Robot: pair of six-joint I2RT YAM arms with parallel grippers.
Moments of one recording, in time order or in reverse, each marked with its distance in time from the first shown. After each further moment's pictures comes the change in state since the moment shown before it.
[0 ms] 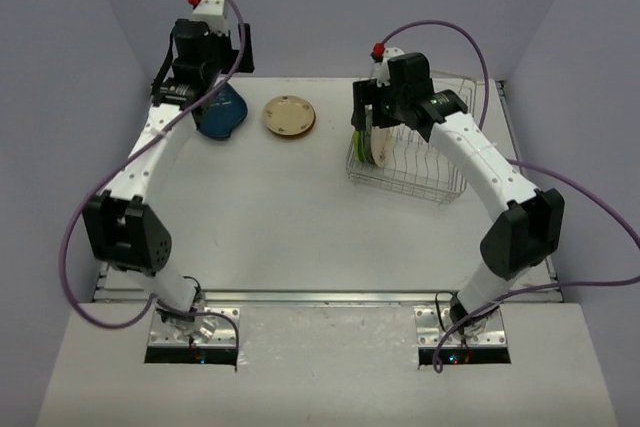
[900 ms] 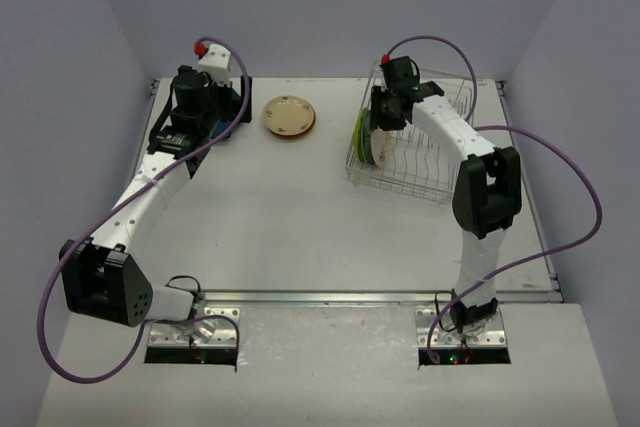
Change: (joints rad) left arm -0.065 -0.376 -0.476 0.074 -0.058 0.099; right arm -0.110 0.356 0.153 -0.047 0.047 0.145
